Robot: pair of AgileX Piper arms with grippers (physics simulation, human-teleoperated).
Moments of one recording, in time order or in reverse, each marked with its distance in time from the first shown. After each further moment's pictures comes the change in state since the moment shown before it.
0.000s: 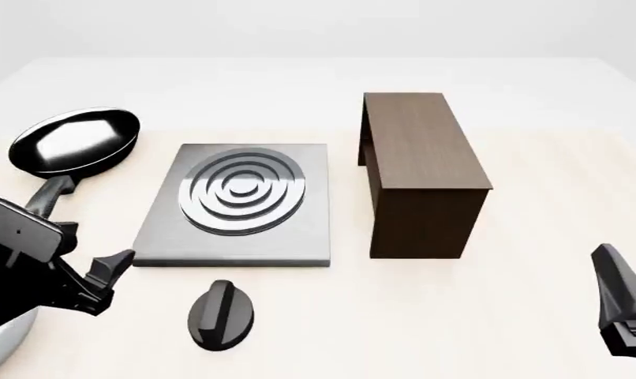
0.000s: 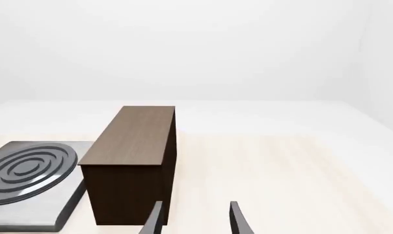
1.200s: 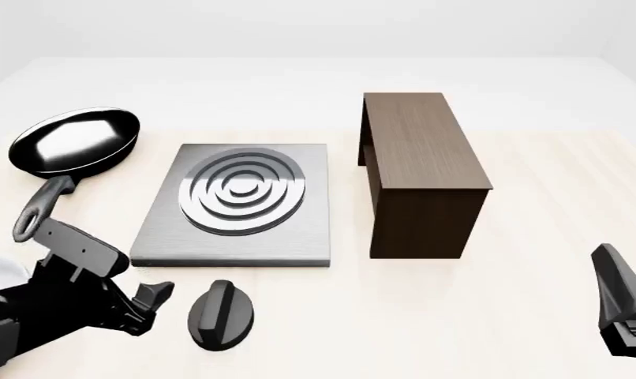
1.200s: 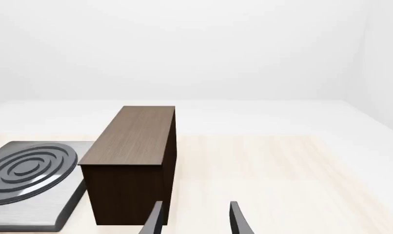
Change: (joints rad) left arm -0.125 0.240 0.056 -0.126 -0.136; right arm 0.000 0.000 0.000 0.000 0.000
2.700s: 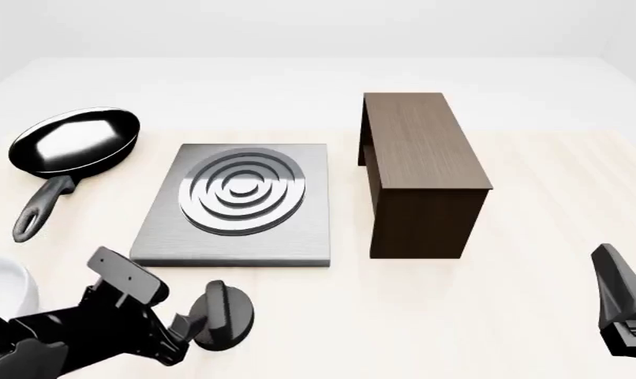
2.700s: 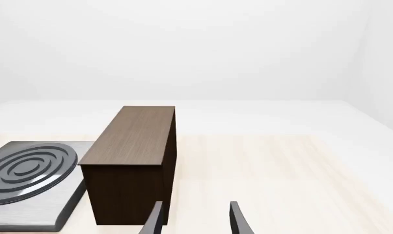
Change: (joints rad) left arm -0.163 0.211 0.055 -0.168 -0.106; right arm 0.000 0.000 0.000 0.000 0.000
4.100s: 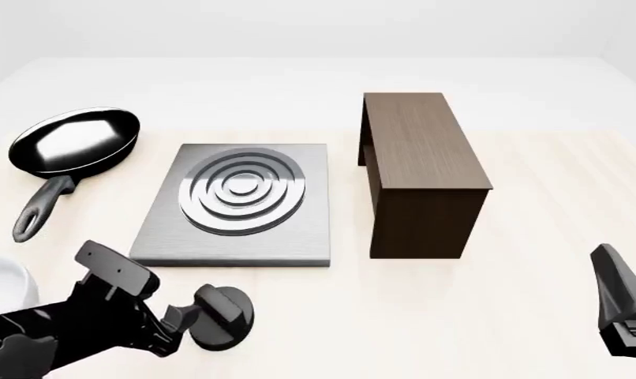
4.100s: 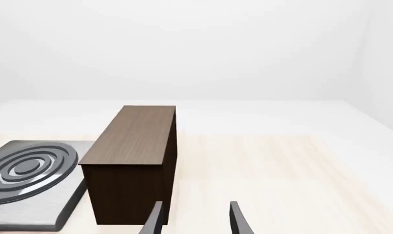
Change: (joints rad) left arm 0.038 -0.050 -0.009 0.032 -0.005; right arm 0.003 0.002 0.000 0.000 -0.002
